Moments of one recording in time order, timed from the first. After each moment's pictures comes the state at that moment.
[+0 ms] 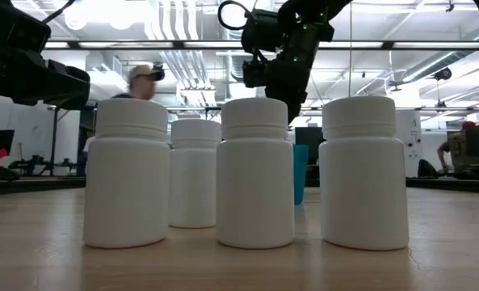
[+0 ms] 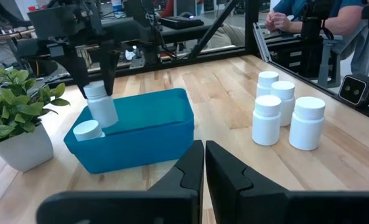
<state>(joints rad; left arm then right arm) -0.29 0.27 0.01 0.06 -0.16 0.08 -0.20 1.87 1.46 -0.82 -0.07 -0.01</state>
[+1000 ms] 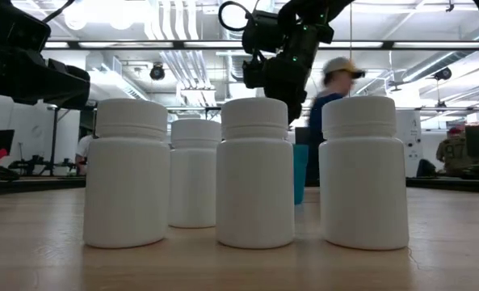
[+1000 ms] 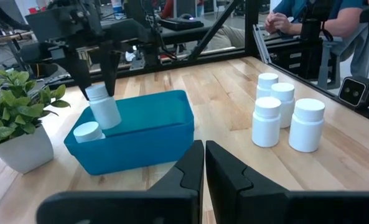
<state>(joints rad) -0.29 0.27 0.01 0.07 -0.16 0.08 -0.21 1.87 1.46 -0.81 -0.11 0.02</state>
